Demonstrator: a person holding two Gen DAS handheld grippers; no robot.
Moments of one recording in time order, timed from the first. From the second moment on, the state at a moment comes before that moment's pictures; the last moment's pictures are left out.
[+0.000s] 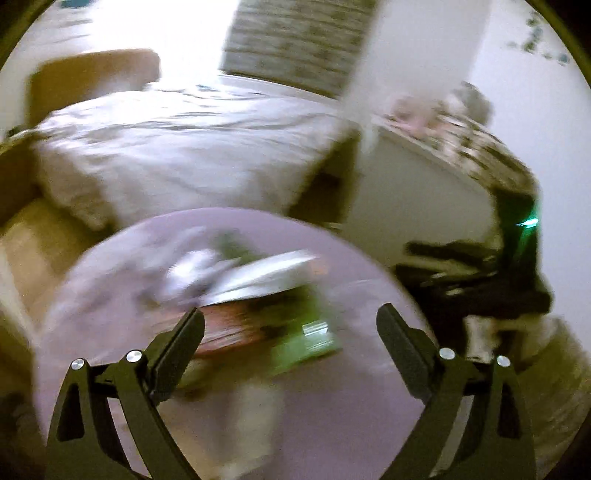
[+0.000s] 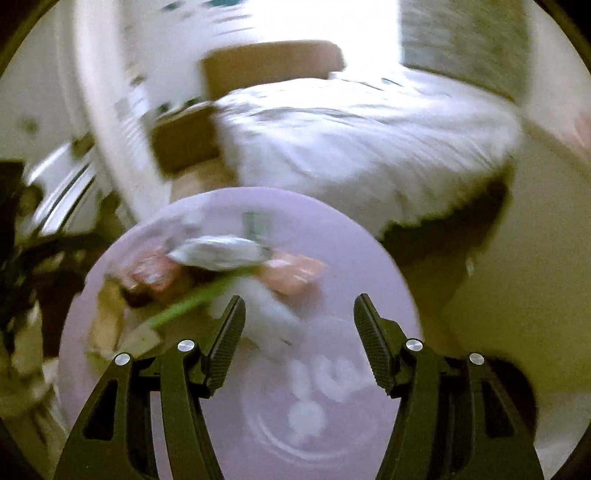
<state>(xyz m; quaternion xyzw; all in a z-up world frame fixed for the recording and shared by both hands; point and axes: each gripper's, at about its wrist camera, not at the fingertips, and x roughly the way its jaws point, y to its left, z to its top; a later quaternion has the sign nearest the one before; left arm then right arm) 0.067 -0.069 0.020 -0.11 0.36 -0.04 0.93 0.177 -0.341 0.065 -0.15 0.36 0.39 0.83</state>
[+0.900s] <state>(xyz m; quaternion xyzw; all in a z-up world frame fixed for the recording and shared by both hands) 0.044 0.032 -0.082 -0.18 0.42 0.03 0.89 0.179 -0.202 0.036 -0.34 0.37 0.44 0.75</state>
